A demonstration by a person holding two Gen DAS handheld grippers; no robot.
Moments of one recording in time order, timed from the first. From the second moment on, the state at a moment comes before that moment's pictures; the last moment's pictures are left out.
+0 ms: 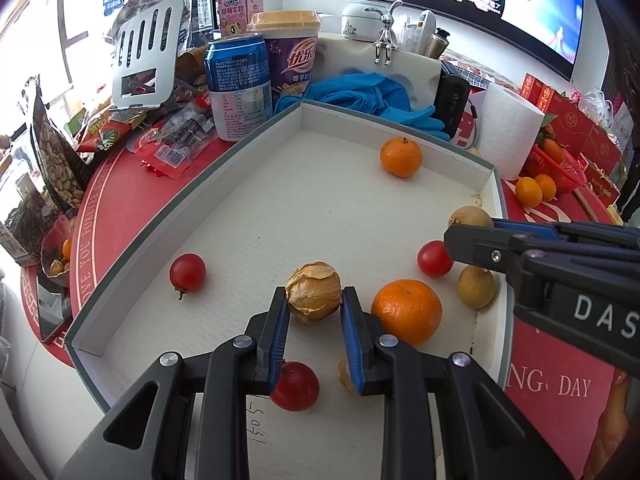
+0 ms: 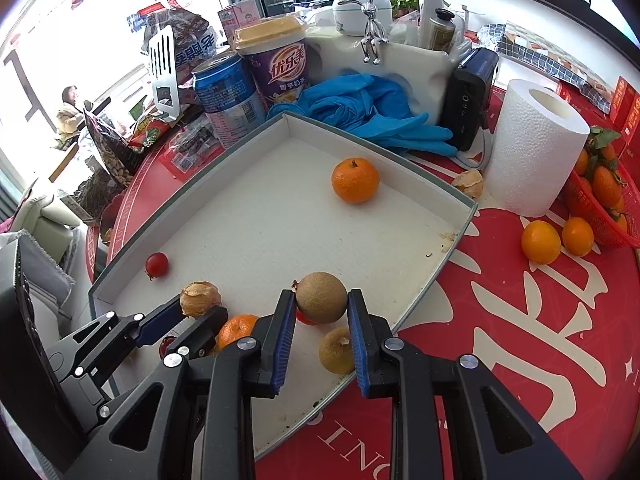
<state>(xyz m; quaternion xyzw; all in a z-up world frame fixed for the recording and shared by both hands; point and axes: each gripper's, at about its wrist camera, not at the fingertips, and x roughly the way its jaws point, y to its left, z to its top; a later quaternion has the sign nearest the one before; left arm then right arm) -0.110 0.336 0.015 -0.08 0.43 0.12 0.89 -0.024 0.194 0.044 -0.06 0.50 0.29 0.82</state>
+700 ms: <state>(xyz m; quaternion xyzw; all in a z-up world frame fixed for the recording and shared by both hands) -0.117 0.331 0.027 -0.06 0.42 0.14 0.89 -0.022 0.181 0.069 -0.04 0.48 0.27 0.83</state>
